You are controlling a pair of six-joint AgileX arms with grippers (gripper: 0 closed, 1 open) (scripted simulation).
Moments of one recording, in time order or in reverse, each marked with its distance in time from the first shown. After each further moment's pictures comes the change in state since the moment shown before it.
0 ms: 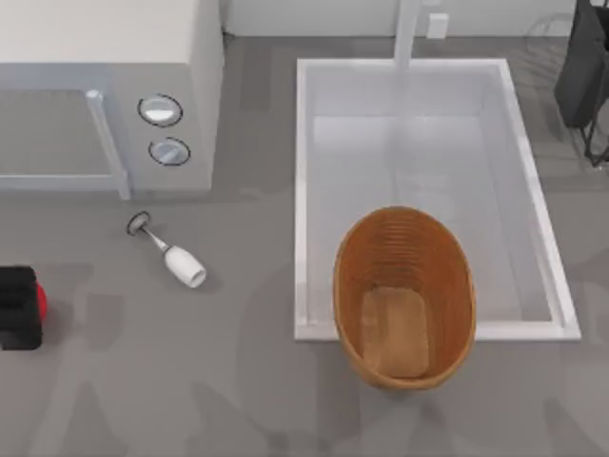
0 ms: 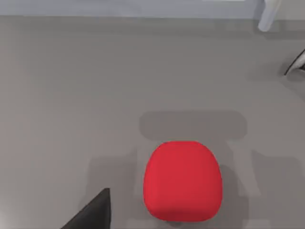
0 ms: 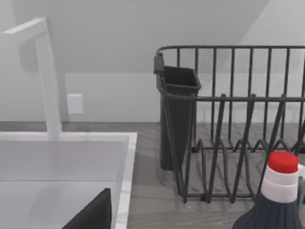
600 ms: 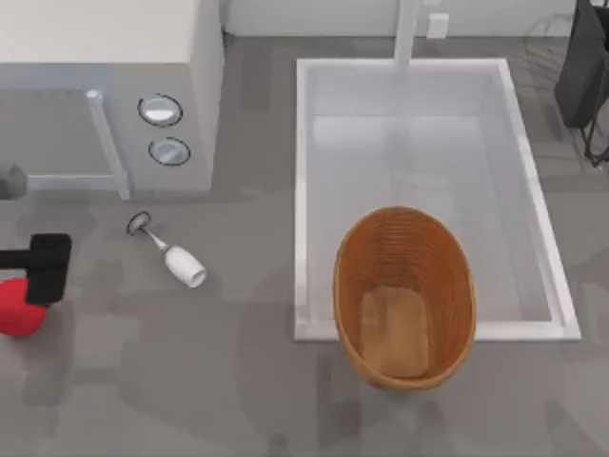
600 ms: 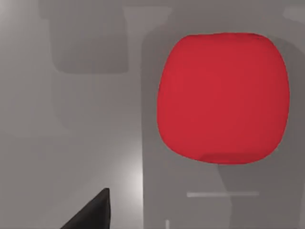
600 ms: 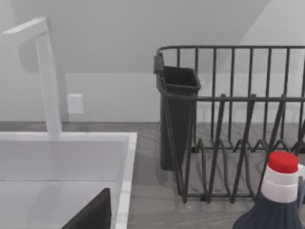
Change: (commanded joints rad) left arm 0.012 0.873 0.532 -0.417 -0.011 0.014; right arm 0.000 0.000 0.000 0.000 0.000 0.000
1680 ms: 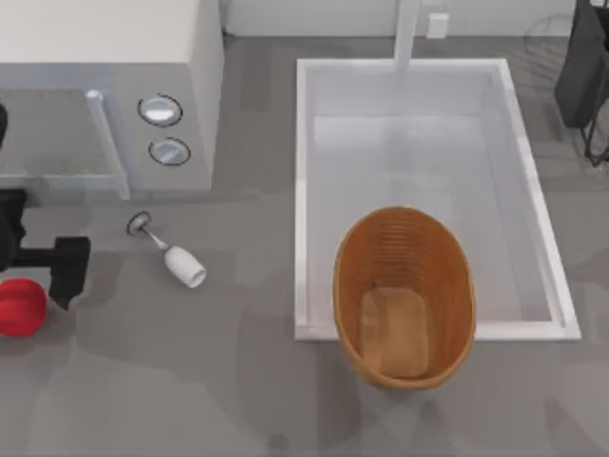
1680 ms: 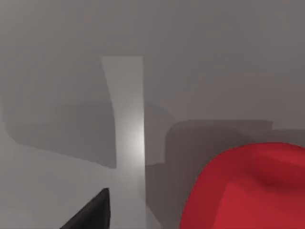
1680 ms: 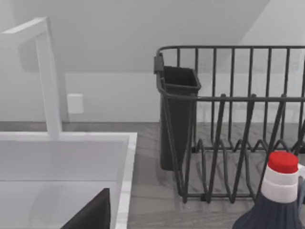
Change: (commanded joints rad) left arm 0.010 0.306 0.103 0.082 -0.005 0.004; right arm 0.000 0.000 0.000 0.000 0.000 0.000
